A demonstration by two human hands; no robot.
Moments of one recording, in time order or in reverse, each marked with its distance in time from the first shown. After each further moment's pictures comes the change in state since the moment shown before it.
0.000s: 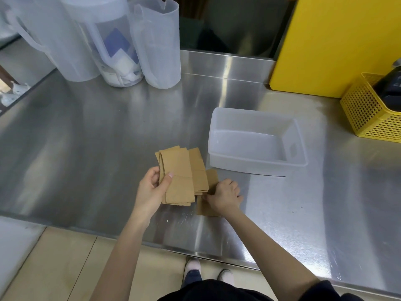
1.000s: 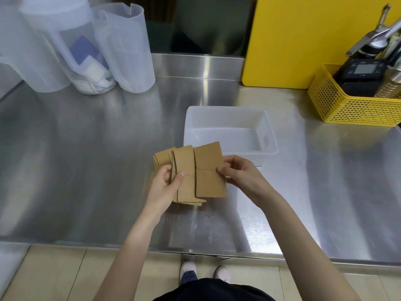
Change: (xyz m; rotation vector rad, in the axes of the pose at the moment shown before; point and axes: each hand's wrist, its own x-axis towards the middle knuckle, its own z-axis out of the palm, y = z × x) left_hand -0.011 0.007 0.058 0.077 -0.190 -0.006; right_hand -0.027 0.053 -0.099 0.923 -0.192 -0.304
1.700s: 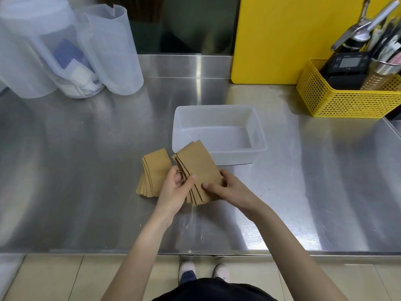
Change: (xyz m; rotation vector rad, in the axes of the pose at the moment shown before) left_hand -0.008 0.004 0.041 -0.132 -0.127 -0.029; right_hand -0.020 0.018 0.002 -0.124 -0.048 0.144
